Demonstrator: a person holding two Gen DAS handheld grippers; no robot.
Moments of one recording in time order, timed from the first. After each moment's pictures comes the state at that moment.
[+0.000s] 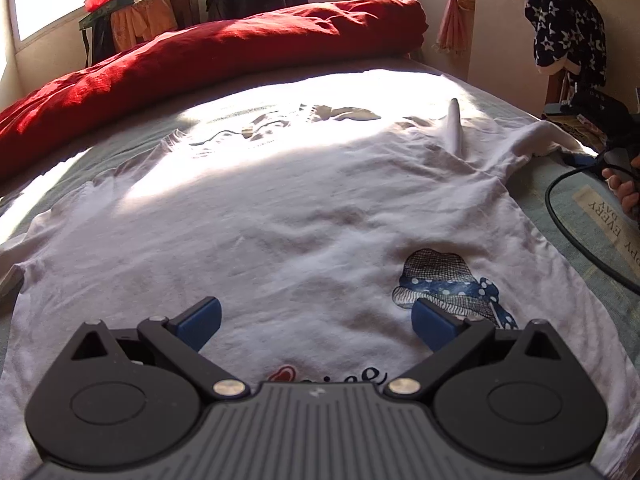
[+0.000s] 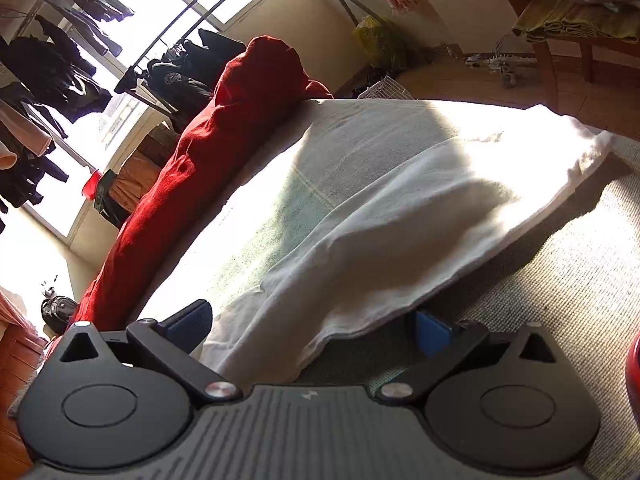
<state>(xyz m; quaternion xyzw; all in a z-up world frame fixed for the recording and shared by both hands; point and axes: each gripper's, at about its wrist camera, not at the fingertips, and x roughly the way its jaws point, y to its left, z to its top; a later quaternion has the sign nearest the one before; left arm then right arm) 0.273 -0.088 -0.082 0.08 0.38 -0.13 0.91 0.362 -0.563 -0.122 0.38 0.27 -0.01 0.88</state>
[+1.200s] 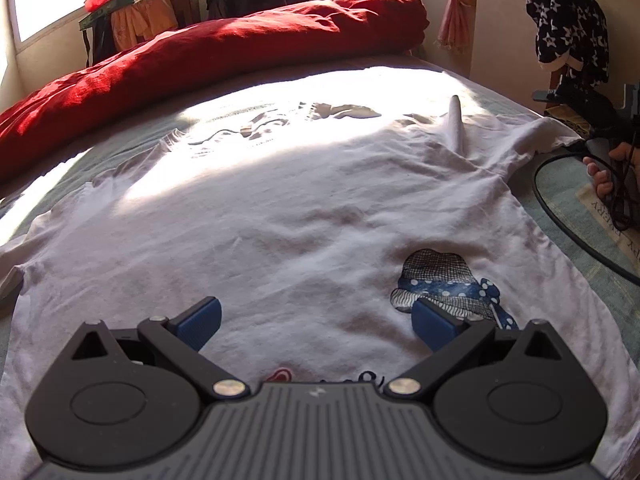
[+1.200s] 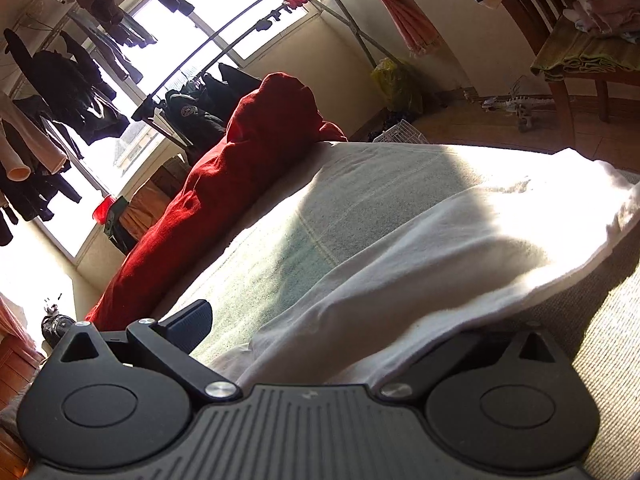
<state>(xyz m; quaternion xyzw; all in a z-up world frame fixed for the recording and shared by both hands) 0.274 -0.093 -0.082 0.08 0.38 -0.12 0.91 0.385 -0.576 -0.134 0.37 0.20 -0.01 0.91</state>
